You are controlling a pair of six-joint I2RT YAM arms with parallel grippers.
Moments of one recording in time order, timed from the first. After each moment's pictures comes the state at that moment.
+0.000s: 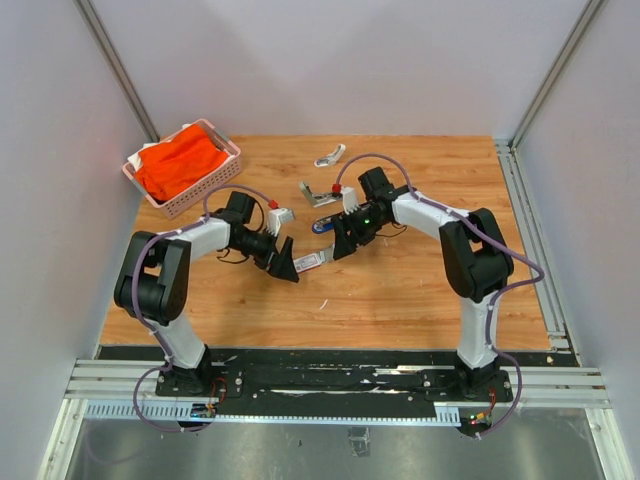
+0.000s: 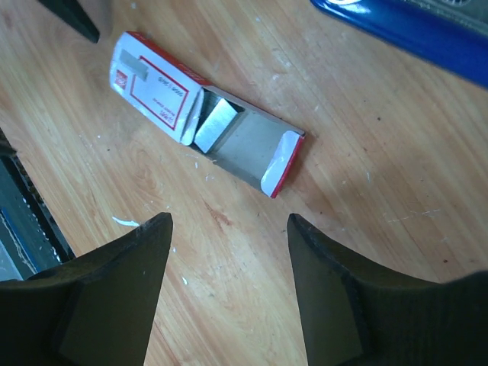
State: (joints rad) left arm -0.23 1.71 0.95 -0.46 0.85 0.27; right arm 0.48 1.99 1.41 -0.55 -0.66 -0.16
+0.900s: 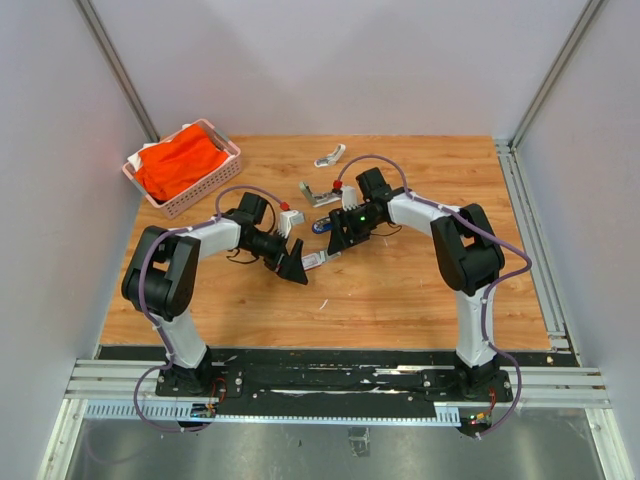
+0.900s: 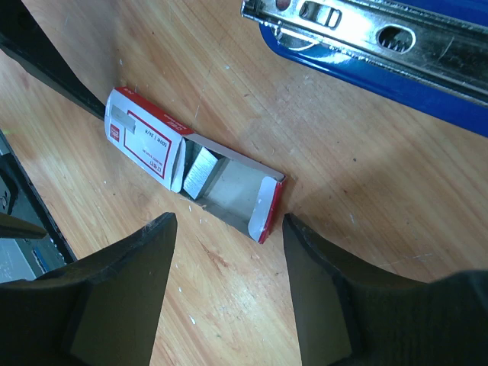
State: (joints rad) left arm -0.31 1.76 0.96 -0.40 0.85 0.23; right arm 0.47 2.08 1.44 -0.45 -0.67 0.03
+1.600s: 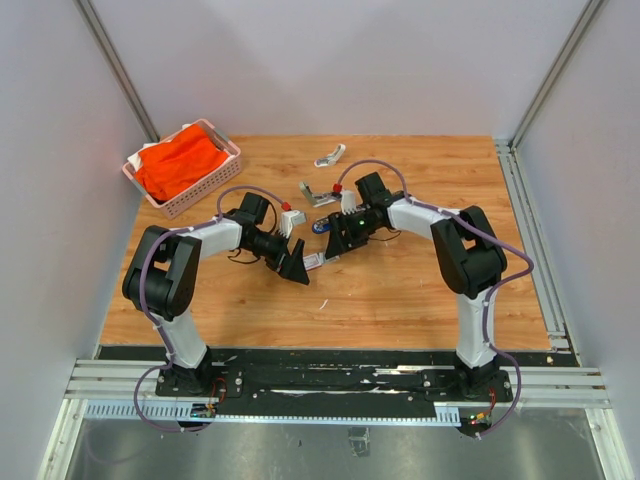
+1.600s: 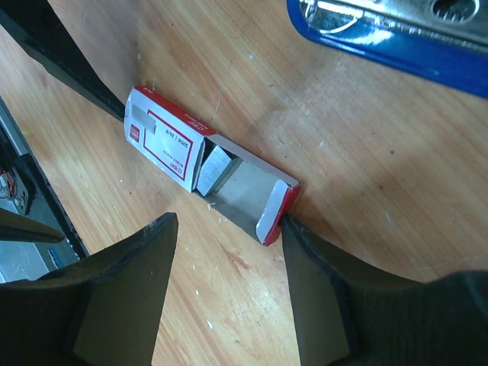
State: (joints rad) left arm -0.32 1.77 0.96 -0.39 0.86 0.21; right arm 0.49 2.06 1.38 -0.38 -0.70 0.08
